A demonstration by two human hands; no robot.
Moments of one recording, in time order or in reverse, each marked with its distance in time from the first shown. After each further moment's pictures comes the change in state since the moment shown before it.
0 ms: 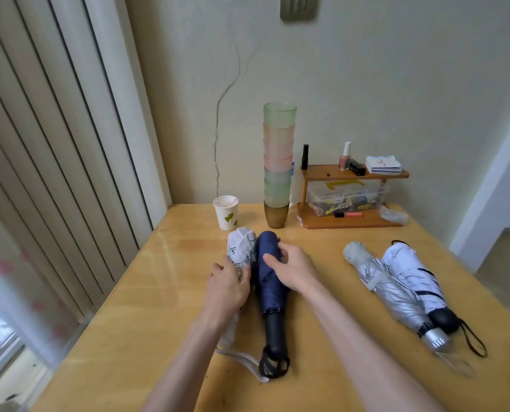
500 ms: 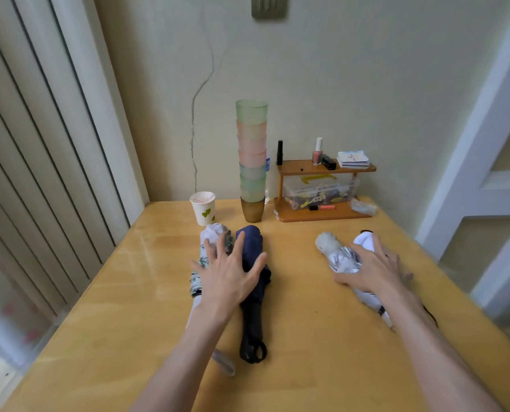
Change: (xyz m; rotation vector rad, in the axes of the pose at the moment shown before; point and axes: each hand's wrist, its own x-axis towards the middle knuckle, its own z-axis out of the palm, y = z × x) left_hand -0.012 0.035 0.022 0.344 0.057 0.208; right_hand -0.031 0.115 -0.146 -0.623 0.170 0.246
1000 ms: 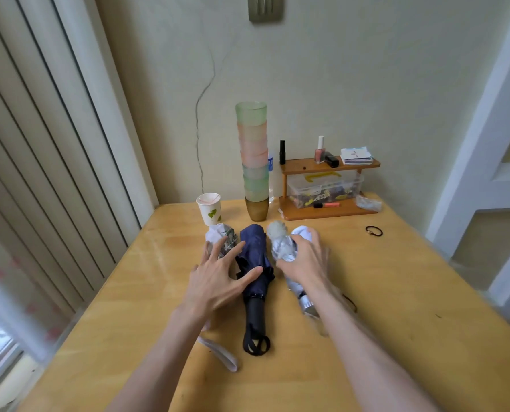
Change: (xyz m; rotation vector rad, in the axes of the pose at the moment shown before) left_hand -0.007 -0.037 -0.011 -0.013 -0.055 0.117; right_hand -0.036 -0.116 0.035 0.352 0.163 -0.246
